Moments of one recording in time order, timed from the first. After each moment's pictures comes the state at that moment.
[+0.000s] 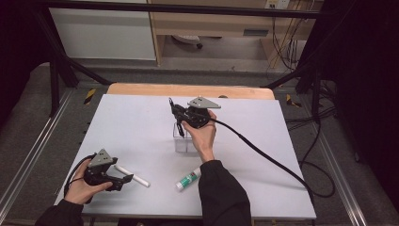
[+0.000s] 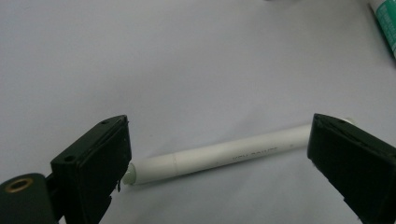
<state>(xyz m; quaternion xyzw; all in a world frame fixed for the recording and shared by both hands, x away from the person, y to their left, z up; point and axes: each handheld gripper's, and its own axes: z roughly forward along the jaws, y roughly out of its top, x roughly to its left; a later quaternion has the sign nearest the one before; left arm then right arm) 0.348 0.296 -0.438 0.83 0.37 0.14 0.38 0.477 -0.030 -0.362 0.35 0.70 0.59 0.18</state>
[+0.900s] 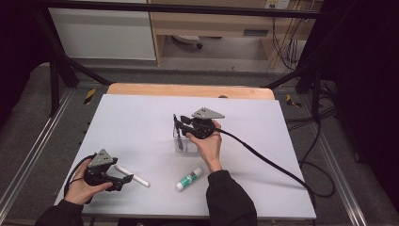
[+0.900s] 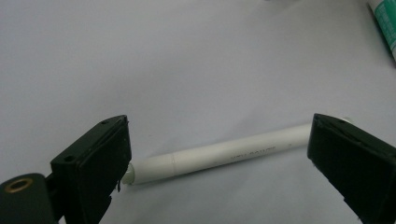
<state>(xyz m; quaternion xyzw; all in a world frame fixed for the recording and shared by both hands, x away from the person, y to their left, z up) 0.347 0.296 -0.437 0.83 0.37 0.15 0.38 0.458 -0.047 -0.383 0.34 0.73 0.57 0.16</state>
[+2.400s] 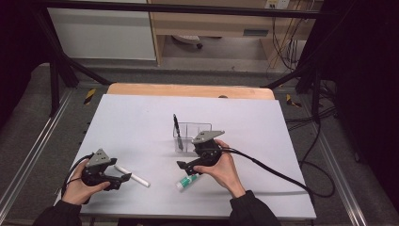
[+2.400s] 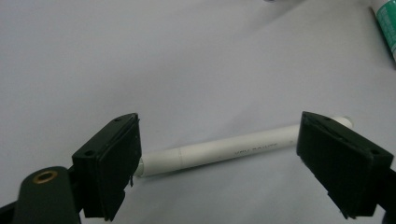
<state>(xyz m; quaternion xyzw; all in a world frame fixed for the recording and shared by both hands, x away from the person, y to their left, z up) 0.345 0.299 -0.432 0.83 0.38 0.15 0.38 0.384 -0.063 -0.381 0.30 0.85 0.43 0.08</state>
